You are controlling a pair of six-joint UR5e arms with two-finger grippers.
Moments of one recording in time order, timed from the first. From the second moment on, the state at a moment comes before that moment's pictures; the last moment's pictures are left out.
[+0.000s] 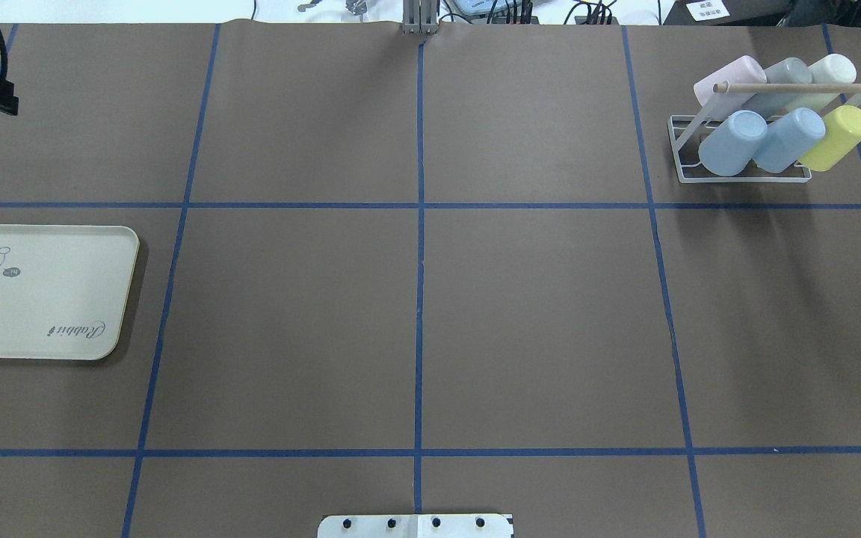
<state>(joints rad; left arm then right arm) -1.20 -1.75 -2.05 -1.55 -2.00 -0.54 1.44 -1.27 1.70 -1.43 2.20 0.27</state>
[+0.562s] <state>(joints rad) -1.41 -1.66 -1.88 -1.51 -2.22 -0.08 1.52 -1.38 1.70 -1.68 2.38 -0.01</state>
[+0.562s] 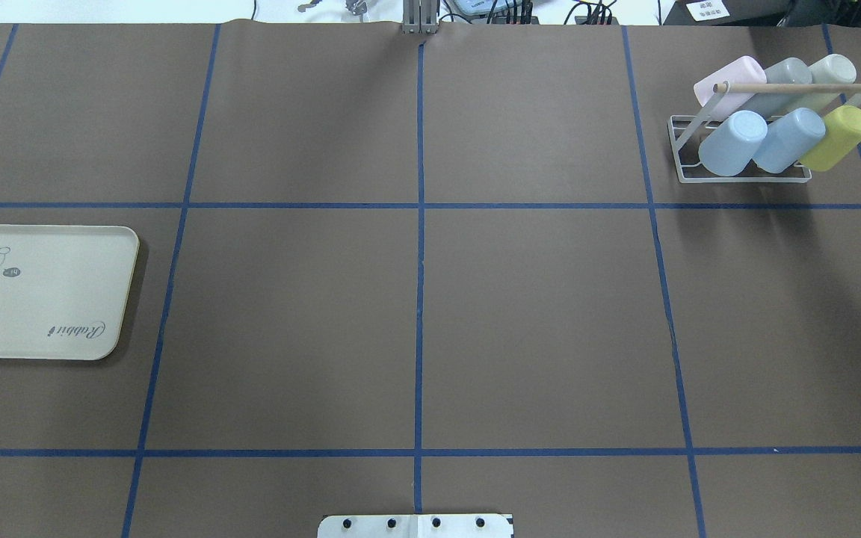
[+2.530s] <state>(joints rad) -1.60 -1.49 -1.69 -1.66 -2.30 -0.11 1.63 -1.60 1.63 -1.73 2.34 -0.22</state>
